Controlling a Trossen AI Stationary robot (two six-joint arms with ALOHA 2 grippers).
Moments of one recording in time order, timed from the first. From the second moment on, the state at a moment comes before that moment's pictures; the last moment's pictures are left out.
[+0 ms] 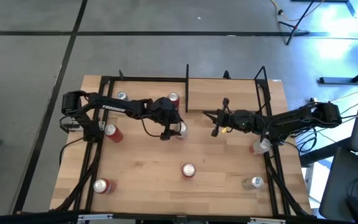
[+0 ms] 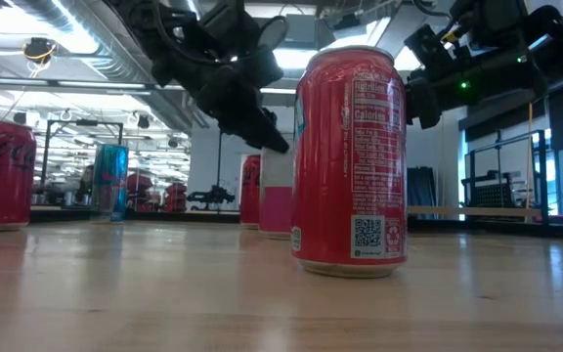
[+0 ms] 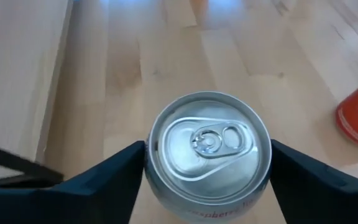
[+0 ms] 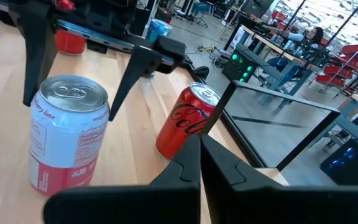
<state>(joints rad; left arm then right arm) 0.19 1.66 0.95 0.02 0.23 0.21 -0.05 1.23 0.38 0.66 0.35 -0.35</state>
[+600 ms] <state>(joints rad) 0.02 1.64 0.95 -0.05 -0.38 -0.48 -0.05 1.23 0.38 0.68 0.35 -0.35</state>
